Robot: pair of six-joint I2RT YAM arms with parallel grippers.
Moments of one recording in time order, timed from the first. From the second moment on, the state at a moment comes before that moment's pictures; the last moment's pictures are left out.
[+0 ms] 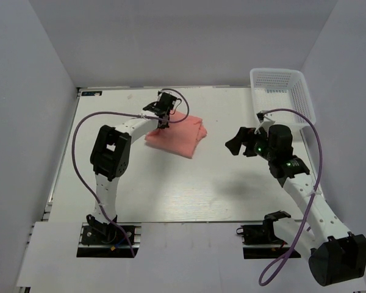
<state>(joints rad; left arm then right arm) -0.49 2.10 1.60 -0.46 -0.42 -0.30 0.26 0.92 0.72 -0.24 -0.32 0.31</state>
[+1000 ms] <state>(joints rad) 0.06 2.46 2.03 0.06 -0.70 0.59 0.26 1.09 0.81 -0.24 -0.23 0.31</state>
